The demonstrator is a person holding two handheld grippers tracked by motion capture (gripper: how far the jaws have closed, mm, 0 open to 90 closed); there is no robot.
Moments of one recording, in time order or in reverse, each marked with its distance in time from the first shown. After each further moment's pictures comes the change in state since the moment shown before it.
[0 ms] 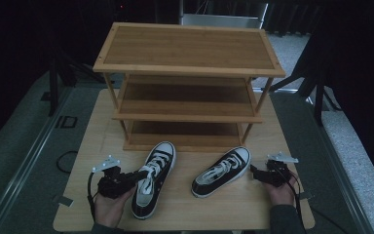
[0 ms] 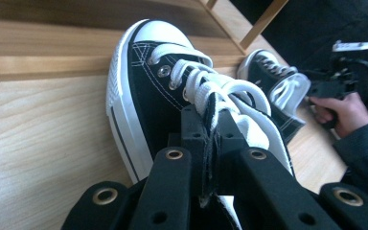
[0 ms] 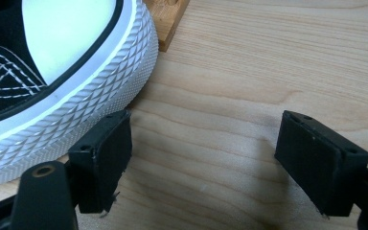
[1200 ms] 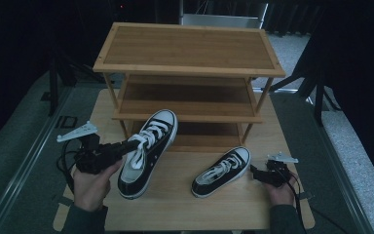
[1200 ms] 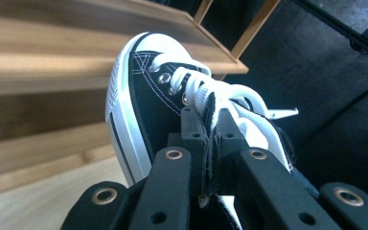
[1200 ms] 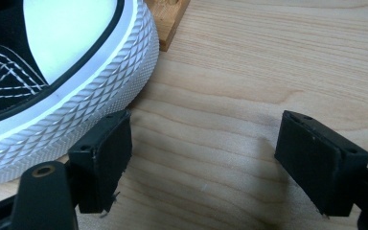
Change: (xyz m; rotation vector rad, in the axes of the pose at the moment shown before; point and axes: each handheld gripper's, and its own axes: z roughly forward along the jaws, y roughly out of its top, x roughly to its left) left arm -0.049 0.104 -0.063 -0.128 -0.079 0.050; right arm 0.000 0.000 0.000 -0.001 0.000 0.002
